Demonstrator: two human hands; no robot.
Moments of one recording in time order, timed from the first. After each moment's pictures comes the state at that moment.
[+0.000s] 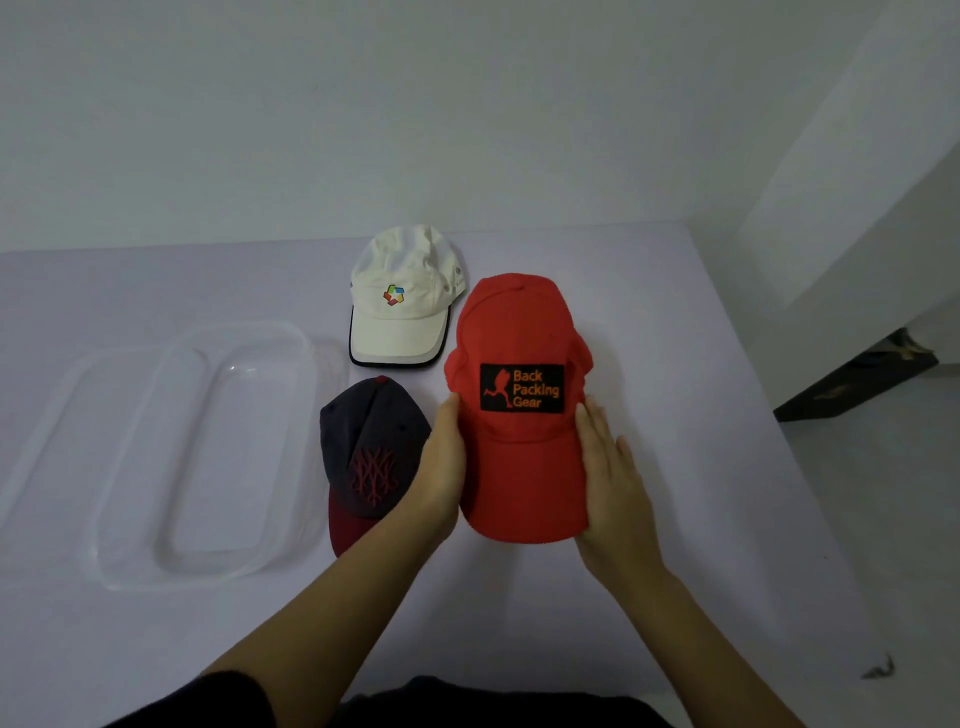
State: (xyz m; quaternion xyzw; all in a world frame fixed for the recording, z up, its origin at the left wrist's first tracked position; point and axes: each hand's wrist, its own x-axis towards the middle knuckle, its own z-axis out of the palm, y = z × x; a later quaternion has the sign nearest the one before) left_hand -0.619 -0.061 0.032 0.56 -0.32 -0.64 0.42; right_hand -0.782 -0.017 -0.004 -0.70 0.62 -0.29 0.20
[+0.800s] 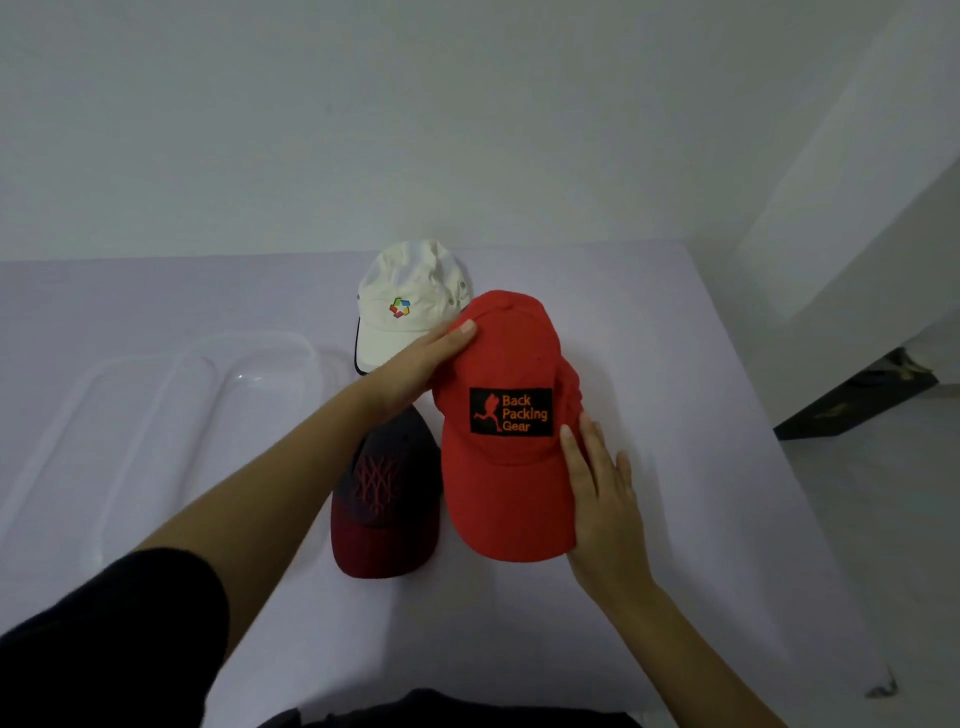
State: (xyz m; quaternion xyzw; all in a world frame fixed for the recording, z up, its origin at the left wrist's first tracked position) left_hand -0.567 -0.156 0.061 0.47 -0.52 -0.66 0.28; right_hand -0.777 -0.014 -0.017 -0.74 0.60 -0.29 0.08
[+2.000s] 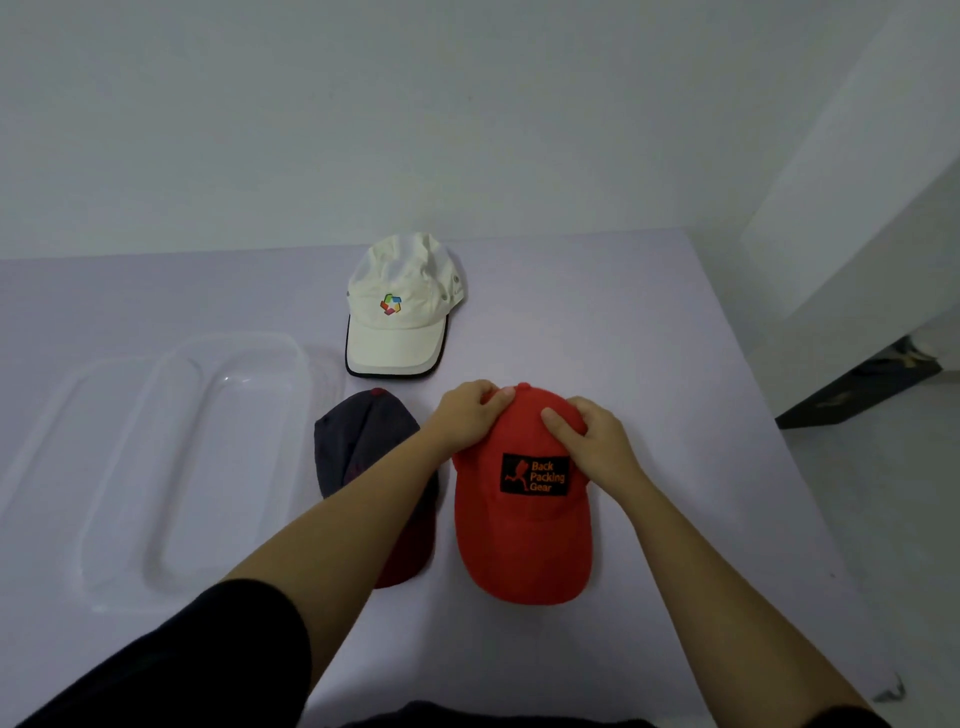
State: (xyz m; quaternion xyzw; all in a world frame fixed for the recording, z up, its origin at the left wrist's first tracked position) left_hand -0.623 -0.155 -0.010 0.63 -0.65 -0.41 0.11; right_hand -0.799 -0.111 -0.032 -0.54 0.64 -0.33 0.44
